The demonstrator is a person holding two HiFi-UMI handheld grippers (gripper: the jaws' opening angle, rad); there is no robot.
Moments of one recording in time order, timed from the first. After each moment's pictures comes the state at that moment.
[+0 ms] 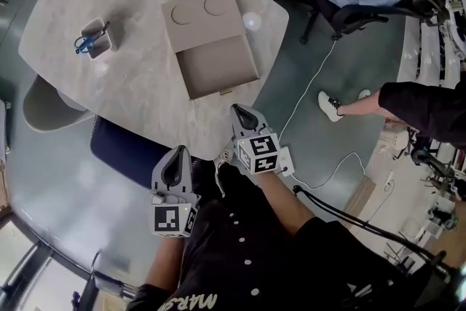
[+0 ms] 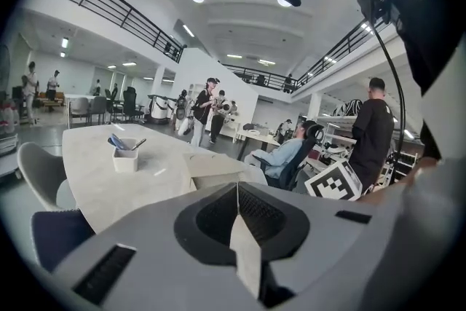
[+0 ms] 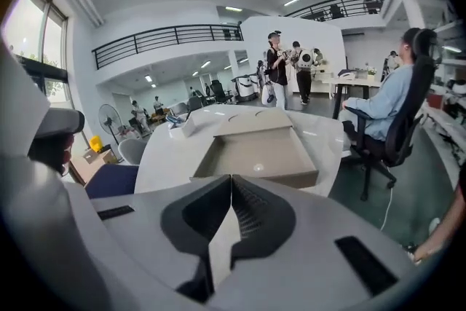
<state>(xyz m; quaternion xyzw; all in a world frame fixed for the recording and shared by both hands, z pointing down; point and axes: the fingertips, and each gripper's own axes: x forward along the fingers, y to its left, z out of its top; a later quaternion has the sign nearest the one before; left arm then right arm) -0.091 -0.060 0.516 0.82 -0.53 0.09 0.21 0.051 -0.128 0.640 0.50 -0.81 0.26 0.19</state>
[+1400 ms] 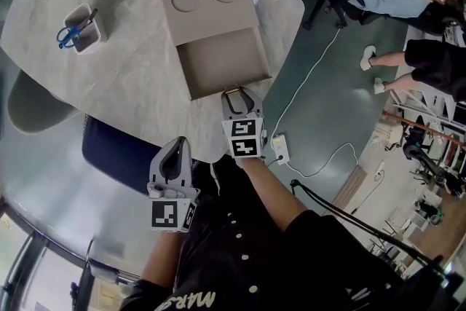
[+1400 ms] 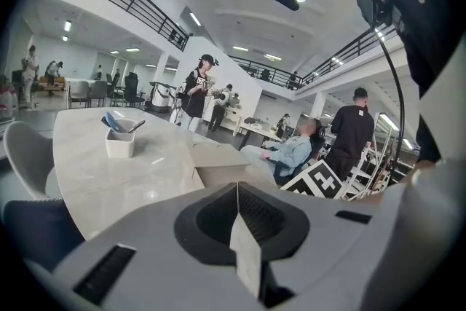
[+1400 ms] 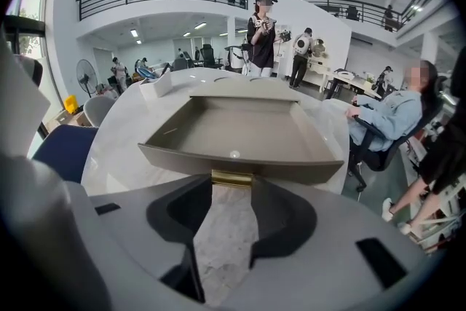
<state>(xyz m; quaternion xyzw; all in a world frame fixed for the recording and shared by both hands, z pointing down) -0.102 -0.101 0.565 0.81 -0.52 0.10 0.25 0.037 -0.169 0.716 0.52 -0.74 0.25 0.35</state>
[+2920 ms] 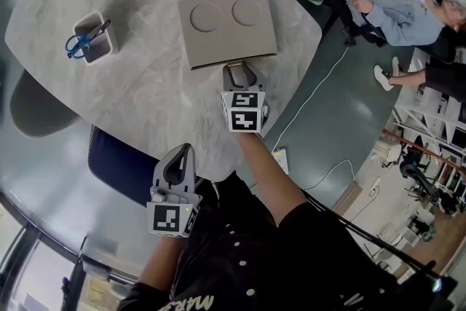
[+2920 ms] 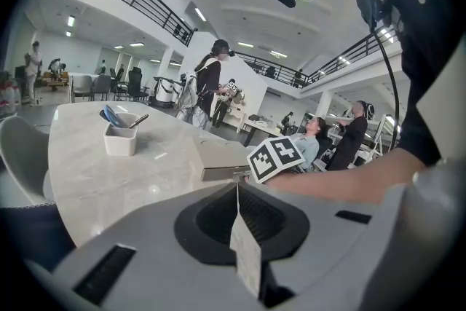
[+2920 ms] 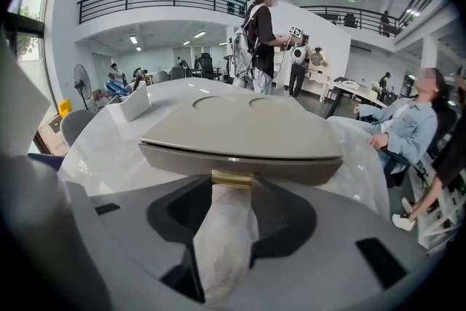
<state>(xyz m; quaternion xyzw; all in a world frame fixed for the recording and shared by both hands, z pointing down) -0.117 -0.144 0.584 0.80 -0.53 0.10 0.27 0.006 -0.312 0.723 0.53 -0.75 0.22 0.32</state>
